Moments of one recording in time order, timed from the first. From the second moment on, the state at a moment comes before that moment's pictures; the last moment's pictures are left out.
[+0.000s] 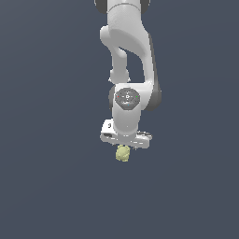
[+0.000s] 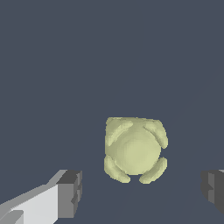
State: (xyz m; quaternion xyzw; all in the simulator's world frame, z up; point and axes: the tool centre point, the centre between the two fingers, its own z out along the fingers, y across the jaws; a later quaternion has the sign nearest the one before) arm 0.053 0.022 0.102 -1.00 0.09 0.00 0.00
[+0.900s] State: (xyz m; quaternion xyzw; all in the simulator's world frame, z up) arm 0.059 0.018 0.058 -0.99 0.11 0.00 0.00
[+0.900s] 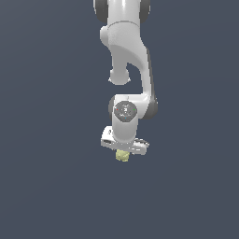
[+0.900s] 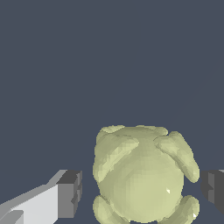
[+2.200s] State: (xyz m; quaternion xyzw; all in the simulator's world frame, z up) arm 0.056 0.011 0.049 -0.99 0.11 0.00 0.00
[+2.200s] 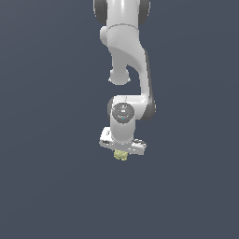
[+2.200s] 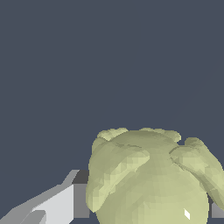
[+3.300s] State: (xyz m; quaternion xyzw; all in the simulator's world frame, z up) arm 0.002 -0.104 0.225 -0.99 0.11 0.00 0.00
